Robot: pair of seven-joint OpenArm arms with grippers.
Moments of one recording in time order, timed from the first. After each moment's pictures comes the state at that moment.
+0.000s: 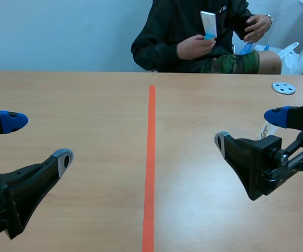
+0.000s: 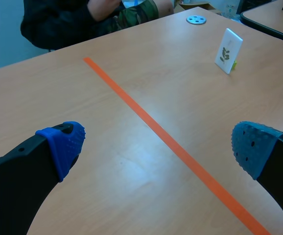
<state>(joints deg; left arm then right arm) 45.9 -32.6 -8.9 119.6 -21.6 -27.0 -8.0 -36.3 27.9 10.1 118.7 28.0 27.3 -11.3</state>
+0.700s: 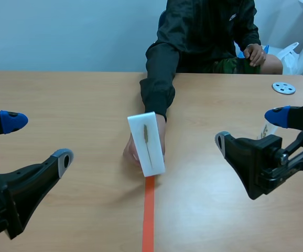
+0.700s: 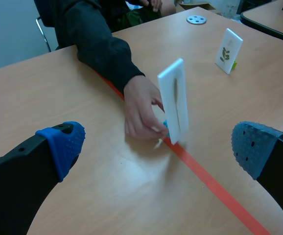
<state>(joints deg) 45.9 -32.6 -8.9 119.6 -21.6 -27.0 -8.0 -36.3 27.9 10.1 118.7 28.0 26.6 -11.3</state>
